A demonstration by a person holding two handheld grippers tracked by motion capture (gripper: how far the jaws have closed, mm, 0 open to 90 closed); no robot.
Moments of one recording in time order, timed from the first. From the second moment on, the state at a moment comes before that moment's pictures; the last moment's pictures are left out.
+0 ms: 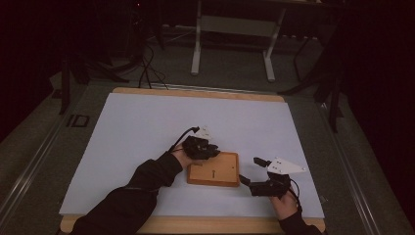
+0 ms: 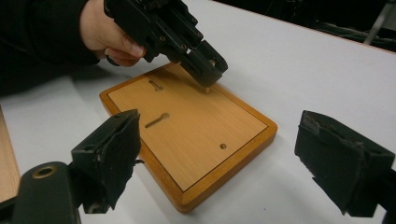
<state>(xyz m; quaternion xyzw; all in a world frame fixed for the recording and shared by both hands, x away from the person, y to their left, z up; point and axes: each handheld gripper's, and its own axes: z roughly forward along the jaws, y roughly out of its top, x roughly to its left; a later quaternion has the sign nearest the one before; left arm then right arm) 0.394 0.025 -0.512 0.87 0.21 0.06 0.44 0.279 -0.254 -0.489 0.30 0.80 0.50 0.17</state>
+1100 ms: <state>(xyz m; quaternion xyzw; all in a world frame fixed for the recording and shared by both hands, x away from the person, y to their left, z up) 0.407 0.026 -0.512 0.88 0.23 0.00 0.43 0.274 -0.238 -0.494 0.25 0.83 0.46 0.21</state>
